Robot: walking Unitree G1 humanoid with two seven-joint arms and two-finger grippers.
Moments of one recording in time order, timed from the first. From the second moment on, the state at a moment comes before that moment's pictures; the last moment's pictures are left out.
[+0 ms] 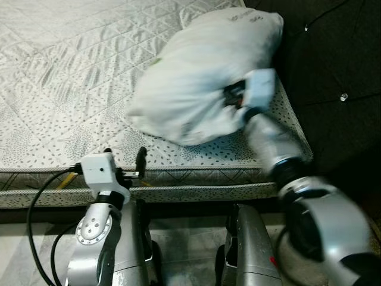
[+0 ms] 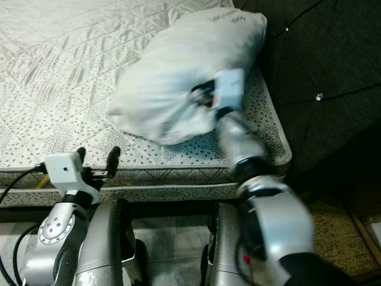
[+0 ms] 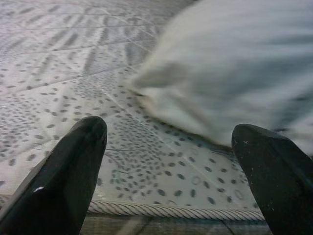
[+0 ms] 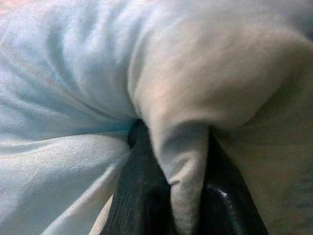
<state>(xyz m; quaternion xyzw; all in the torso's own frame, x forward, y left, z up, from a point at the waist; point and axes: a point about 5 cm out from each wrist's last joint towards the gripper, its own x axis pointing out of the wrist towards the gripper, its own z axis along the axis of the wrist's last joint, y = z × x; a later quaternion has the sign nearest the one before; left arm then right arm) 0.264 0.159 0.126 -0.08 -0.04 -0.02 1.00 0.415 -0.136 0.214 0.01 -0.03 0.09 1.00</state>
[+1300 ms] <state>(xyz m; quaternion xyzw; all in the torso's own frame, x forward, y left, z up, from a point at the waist) 0.266 0.159 0.123 -0.08 -0.03 -0.03 1.00 0.377 -0.244 0.170 -0.03 -0.06 -0.08 0.99</state>
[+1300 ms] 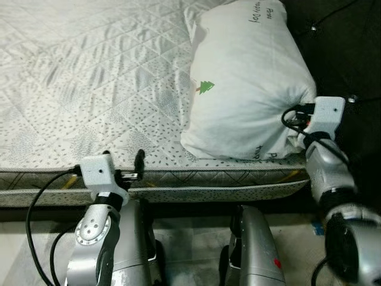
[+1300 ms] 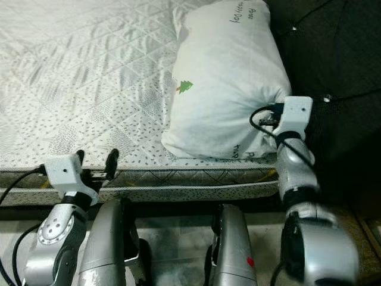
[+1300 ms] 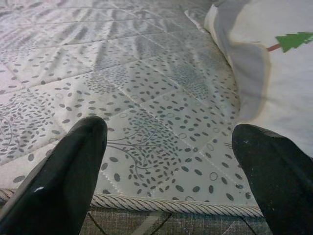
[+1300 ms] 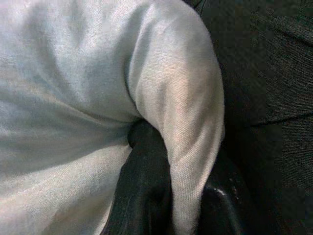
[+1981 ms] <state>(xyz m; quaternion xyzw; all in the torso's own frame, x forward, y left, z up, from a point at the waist) 0.268 0.157 0.125 -0.08 -0.03 -0.04 1.00 0.304 -0.186 0.154 0.02 -0.05 -0.06 1.00</state>
